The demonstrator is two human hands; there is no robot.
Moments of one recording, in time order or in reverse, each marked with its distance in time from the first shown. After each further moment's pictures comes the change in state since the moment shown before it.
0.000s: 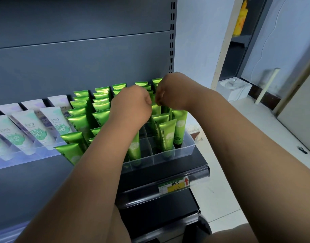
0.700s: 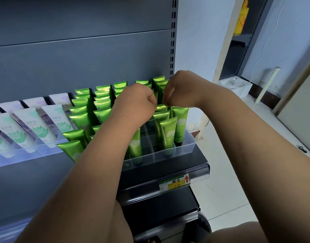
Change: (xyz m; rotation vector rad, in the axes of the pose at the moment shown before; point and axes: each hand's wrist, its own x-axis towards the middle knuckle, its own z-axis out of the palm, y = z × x) left_hand -0.002 0.002 -0.004 -0.131 -0.084 0.005; right_hand -0.012 0.012 -0.010 0.006 -0.065 0.034
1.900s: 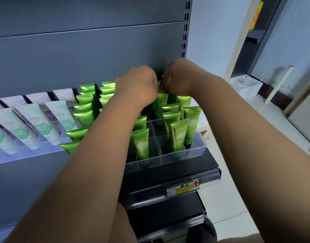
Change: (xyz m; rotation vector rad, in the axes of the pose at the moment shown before) left_hand 0.058 -0.018 -0.003 0.245 0.034 0.030; right_hand 0.055 -0.009 0.010 -0.092 0.046 -0.002
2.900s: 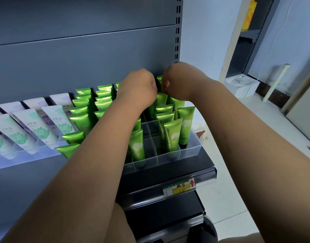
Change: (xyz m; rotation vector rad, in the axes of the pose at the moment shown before) left_hand 0.007 0.009 0.013 -0.059 0.024 0.025; right_hand -0.020 0.012 0.002 0.036 0.089 -0.004
